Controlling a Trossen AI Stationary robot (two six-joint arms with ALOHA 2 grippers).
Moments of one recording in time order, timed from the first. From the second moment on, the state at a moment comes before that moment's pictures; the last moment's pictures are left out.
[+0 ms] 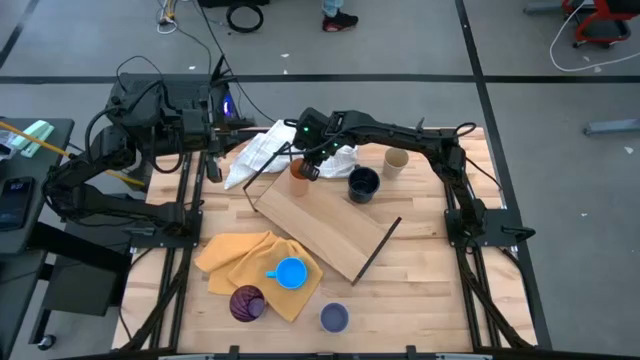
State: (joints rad) left arm 0.21 1.00 1.48 -0.49 0.00 0.25; right arm -0.32 2.12 2.06 -0.96 -0.05 0.08
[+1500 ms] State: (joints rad) left arm 0.21 1.00 1.48 -0.50 0.00 0.25; right arm -0.32 2.12 2.06 -0.90 -0.06 0.05
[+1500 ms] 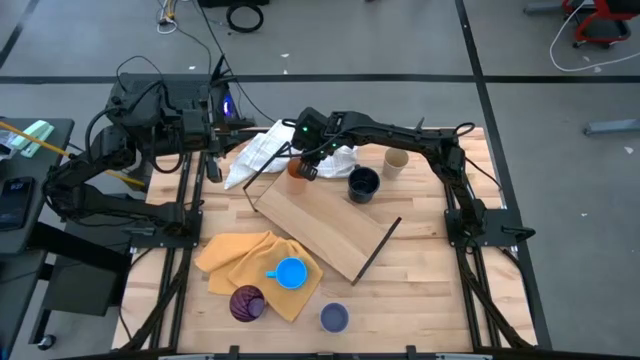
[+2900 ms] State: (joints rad) left arm 0.21 1.00 1.48 -0.50 0.00 0.25; right arm -0.36 1.93 2.21 -1.37 0.04 0.03
